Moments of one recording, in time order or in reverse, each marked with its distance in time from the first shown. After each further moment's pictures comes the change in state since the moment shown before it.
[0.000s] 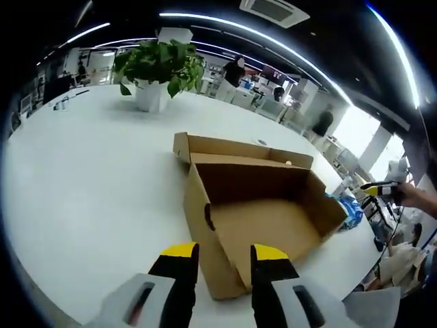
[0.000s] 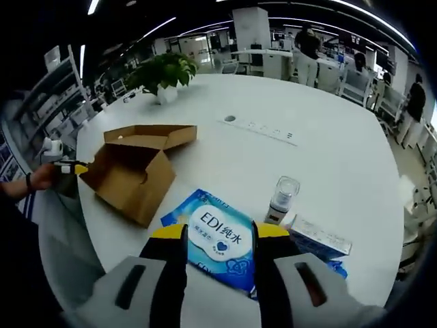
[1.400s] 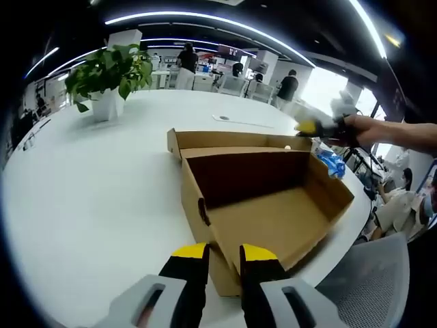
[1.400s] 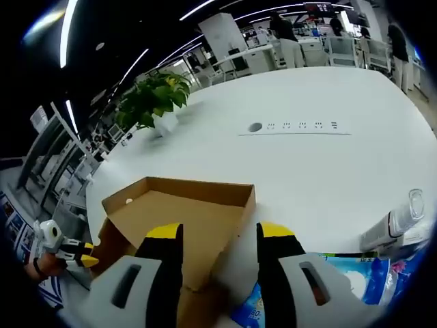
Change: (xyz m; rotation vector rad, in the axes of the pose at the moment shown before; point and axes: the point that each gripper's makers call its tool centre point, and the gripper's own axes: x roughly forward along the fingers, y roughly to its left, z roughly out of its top) left arm -0.006 -0.030 -0.031 0.258 0.115 -0.130; right arm 0.125 0.067 0.061 0.336 -0.105 0.071
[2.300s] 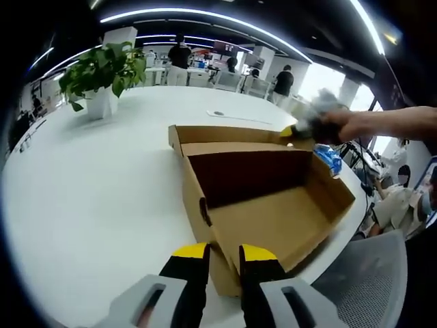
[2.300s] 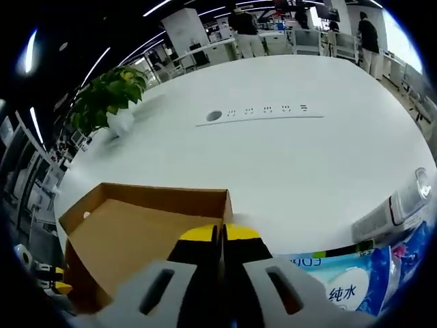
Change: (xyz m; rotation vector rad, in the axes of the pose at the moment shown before) left arm 0.005 -0.004 -0.007 0.001 0.027 -0.011; right arm 0.010 -0.025 -0.011 0.061 0.017 -0.237
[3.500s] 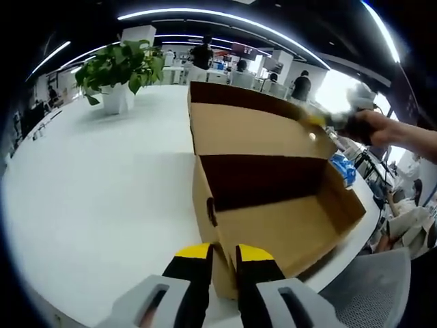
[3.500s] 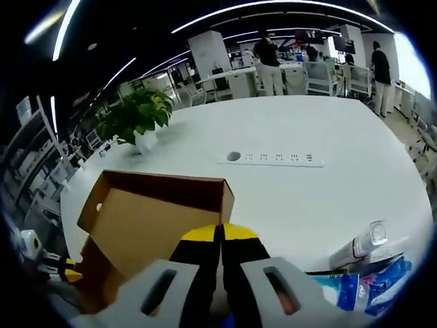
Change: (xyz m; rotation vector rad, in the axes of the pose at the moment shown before) left arm 0.004 0.004 0.005 -0.067 -0.017 0.097; right arm -0.039 0.010 0.050 -0.141 -0.168 0.073
